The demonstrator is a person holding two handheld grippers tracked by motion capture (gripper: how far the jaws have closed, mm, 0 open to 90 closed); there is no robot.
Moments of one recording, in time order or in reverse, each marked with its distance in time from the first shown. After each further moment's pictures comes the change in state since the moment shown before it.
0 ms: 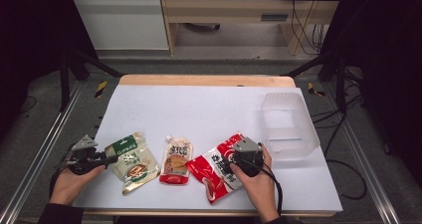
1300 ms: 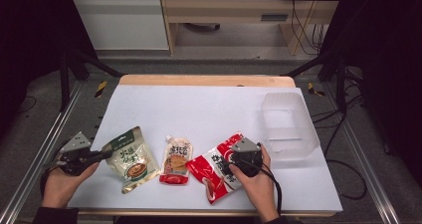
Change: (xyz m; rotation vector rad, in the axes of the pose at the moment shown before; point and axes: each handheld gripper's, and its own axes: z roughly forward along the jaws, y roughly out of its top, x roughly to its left) left arm -0.022 0.023 -0.042 -0.067 -0.026 0.158; right arm 0.002 0.000 0.003 0.015 0.008 -0.015
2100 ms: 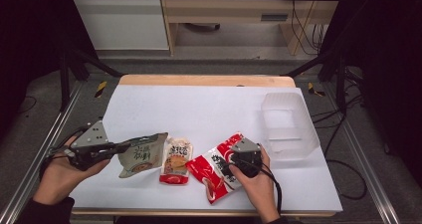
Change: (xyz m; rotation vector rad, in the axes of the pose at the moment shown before) left arm -0.068 0.093 -0.034 0.041 -0.120 0.339; right arm 0.001 0.001 -0.002 -0.002 0.038 0.012
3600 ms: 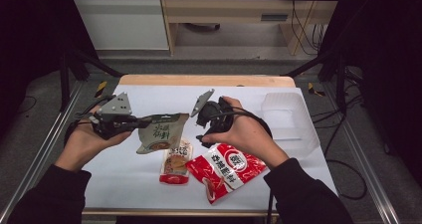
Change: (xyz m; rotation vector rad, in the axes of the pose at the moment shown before) left arm 0.027 0.071 0.028 -0.034 -0.069 0.089; right arm 0.017 0.180 -0.036 0.212 0.283 -0.542
